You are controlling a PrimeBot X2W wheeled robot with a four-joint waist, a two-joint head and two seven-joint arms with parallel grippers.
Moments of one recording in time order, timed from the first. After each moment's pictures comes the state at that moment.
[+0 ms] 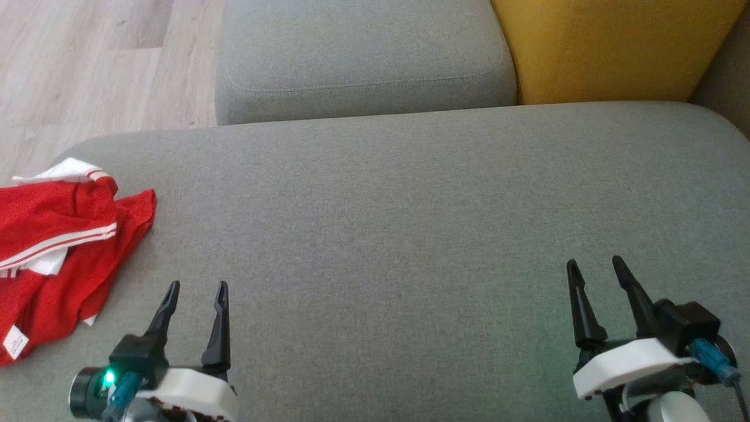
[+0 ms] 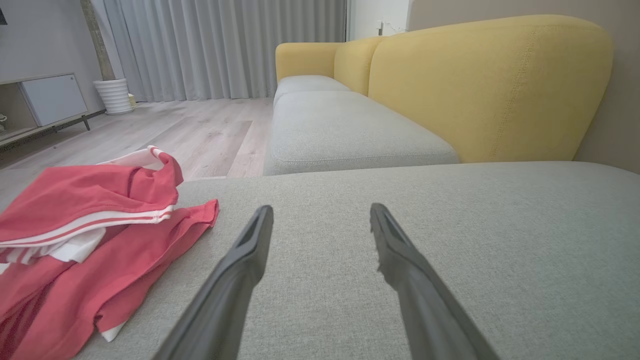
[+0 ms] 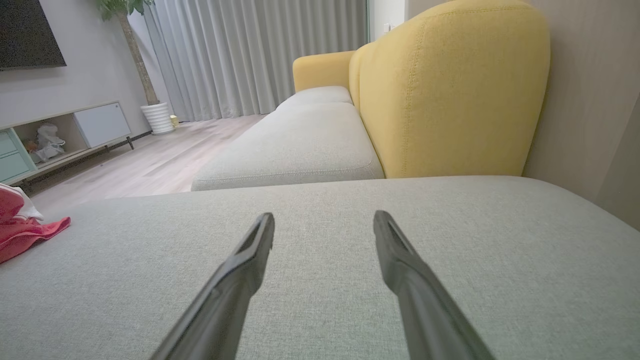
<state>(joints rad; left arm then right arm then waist) 0.08 0.13 -0.15 0.17 -0.13 0.02 -0.25 0.05 -0.07 0.03 0.16 0.15 0.12 -0.10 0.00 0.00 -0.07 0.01</state>
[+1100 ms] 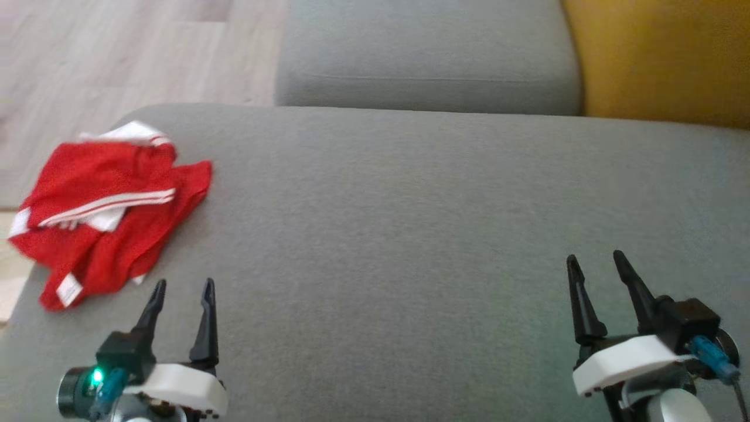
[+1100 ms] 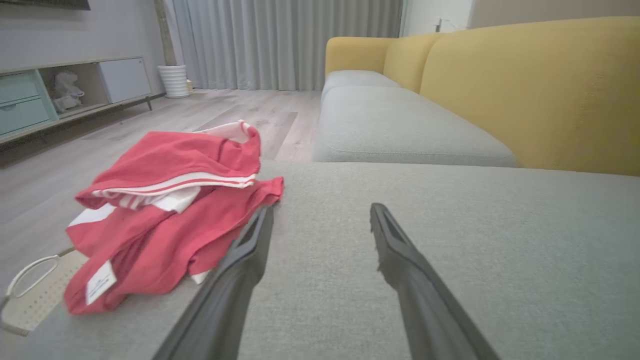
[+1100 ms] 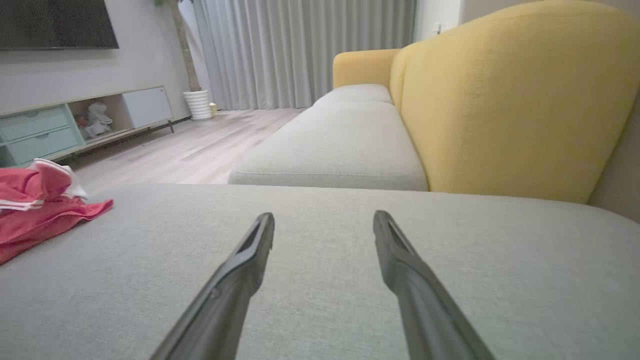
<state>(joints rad) 0.07 0.12 -0.10 0.20 -0.12 0.00 -0.25 0.05 -0.06 0.02 0.13 0.12 0.12 -0.08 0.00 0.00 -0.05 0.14</state>
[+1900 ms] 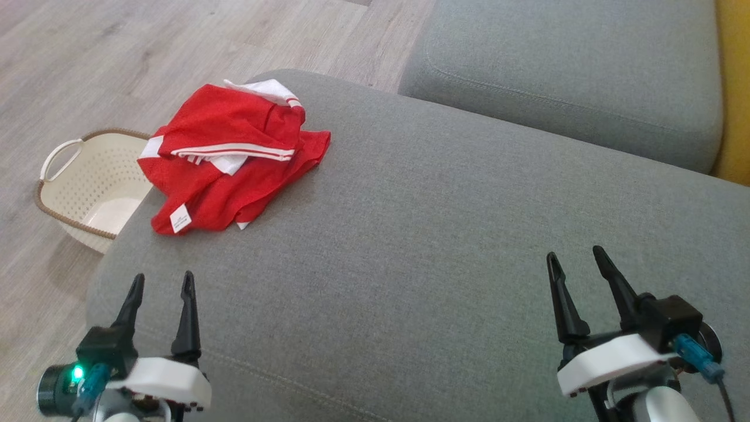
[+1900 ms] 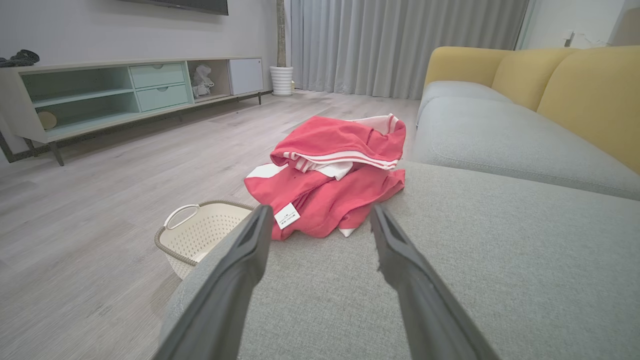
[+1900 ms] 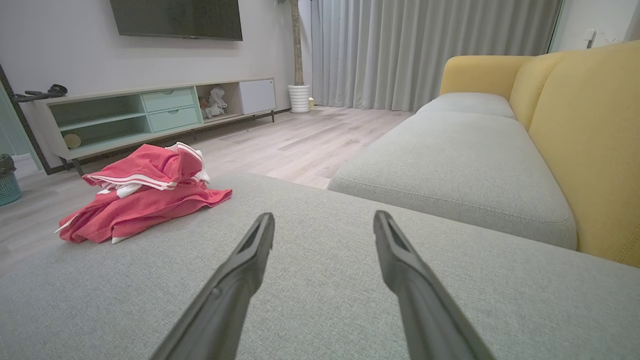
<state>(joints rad) 0.05 0.13 -0.05 0.20 -0.12 0.00 -0.25 0.05 -0.05 0.07 0.10 0.11 0.12 -0.08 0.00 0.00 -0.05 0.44</state>
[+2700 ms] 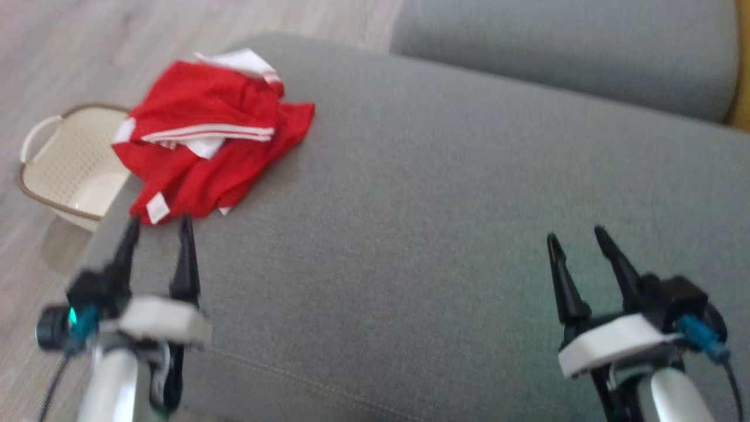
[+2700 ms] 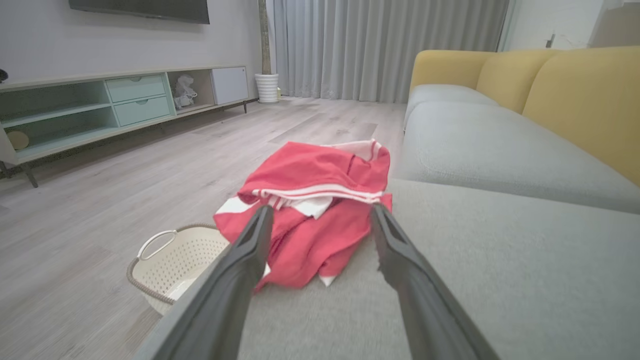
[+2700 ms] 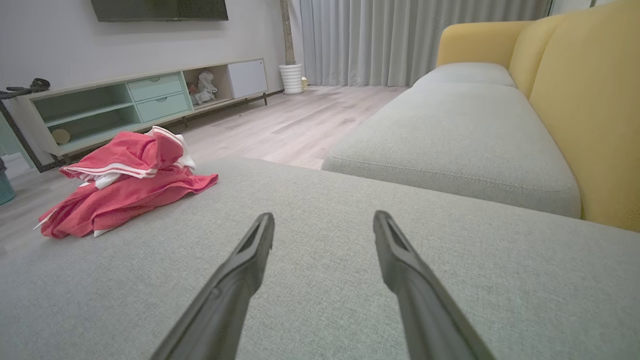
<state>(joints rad) -0.10 0.11 -0.04 0.25 -0.12 -0.02 -0.25 0.03 -0.05 0.07 0.05 0.10 0.12 -0.03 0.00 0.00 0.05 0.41</state>
